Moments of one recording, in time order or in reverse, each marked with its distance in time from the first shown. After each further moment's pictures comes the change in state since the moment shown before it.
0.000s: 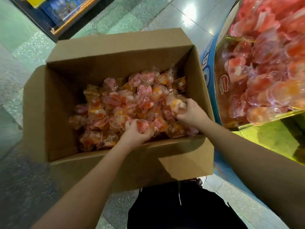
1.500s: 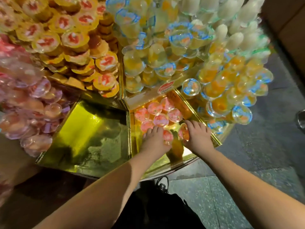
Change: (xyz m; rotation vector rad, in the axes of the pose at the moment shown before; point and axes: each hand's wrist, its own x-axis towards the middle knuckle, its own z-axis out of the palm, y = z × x) left_hand -0.214 0.354 0.648 0.909 -0.168 0.951; right_hand -0.388 0.646 -0.158 -0.094 0.593 0.463
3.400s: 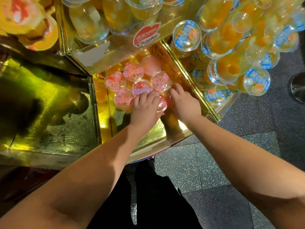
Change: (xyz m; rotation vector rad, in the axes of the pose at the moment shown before) left_hand 0.088 -0.028 0.104 0.363 0.366 0.322; right_hand 0.069 0.034 0.072 -0.100 -0.104 -0.086
